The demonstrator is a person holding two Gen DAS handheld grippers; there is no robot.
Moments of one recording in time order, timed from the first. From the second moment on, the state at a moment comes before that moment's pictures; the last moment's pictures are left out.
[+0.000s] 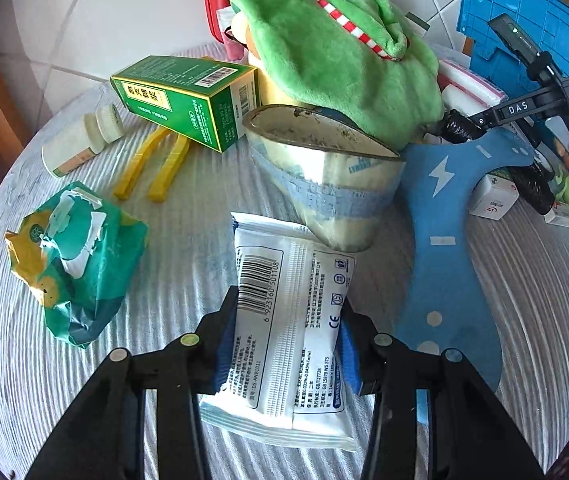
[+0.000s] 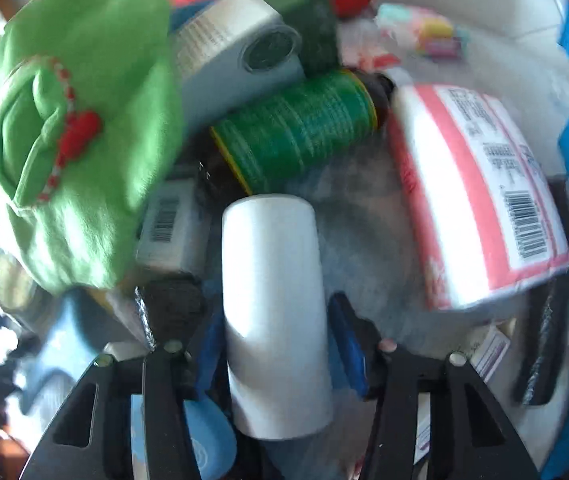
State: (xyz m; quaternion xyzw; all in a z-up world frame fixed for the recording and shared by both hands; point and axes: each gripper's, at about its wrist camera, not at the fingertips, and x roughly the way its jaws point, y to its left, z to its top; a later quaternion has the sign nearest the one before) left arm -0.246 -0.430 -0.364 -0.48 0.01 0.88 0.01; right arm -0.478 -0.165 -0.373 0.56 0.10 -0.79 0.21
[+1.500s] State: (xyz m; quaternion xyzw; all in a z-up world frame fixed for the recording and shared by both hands) left arm -0.250 -0.296 -0.066 -0.20 0.07 0.98 0.02; right arm -0.262 -0.106 -0.045 0.19 0.02 -0.97 0.12
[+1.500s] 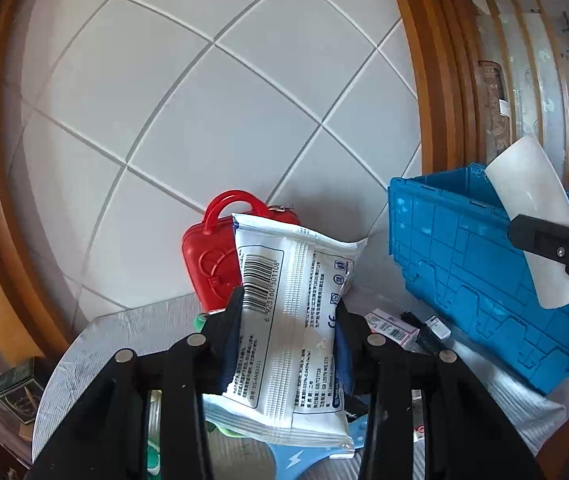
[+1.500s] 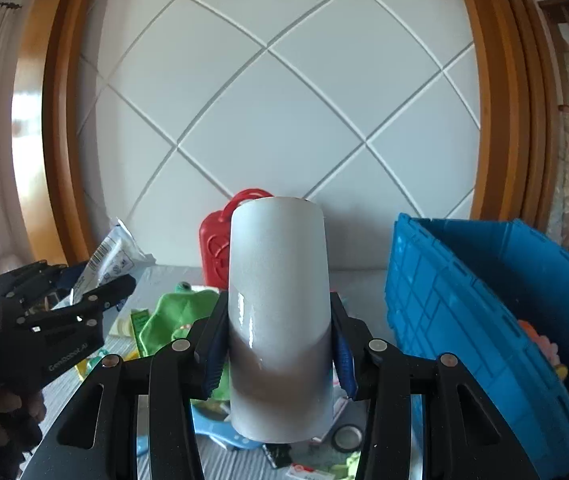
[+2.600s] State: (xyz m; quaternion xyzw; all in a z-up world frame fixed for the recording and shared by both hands) left arm -0.376 0.128 0.042 -0.19 0.15 0.95 0.19; right arm -0.295 0.288 0.019 0.20 -0.01 -0.98 -0.04
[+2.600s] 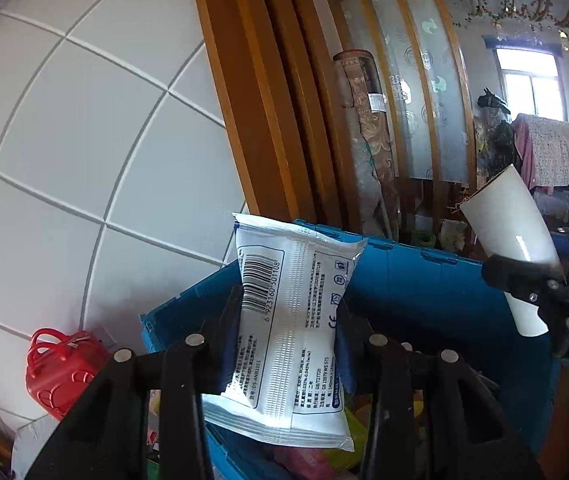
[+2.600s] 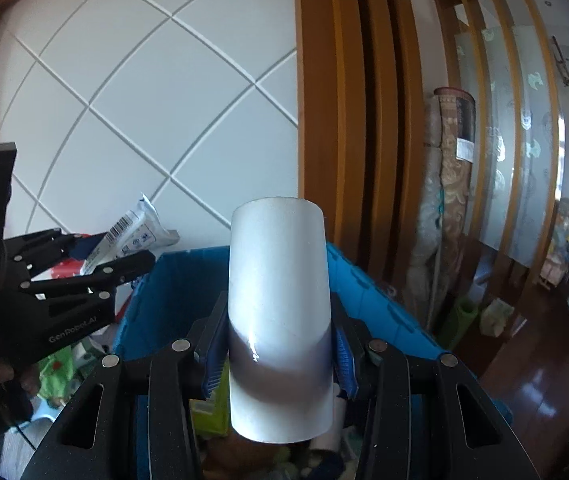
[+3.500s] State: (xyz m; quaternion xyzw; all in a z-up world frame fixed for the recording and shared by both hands) left arm -0.374 0.116 0.046 -0.15 0.13 0.98 0.10; right arm -0.259 0.330 0.007 0.17 -0.06 -0.98 -0.05
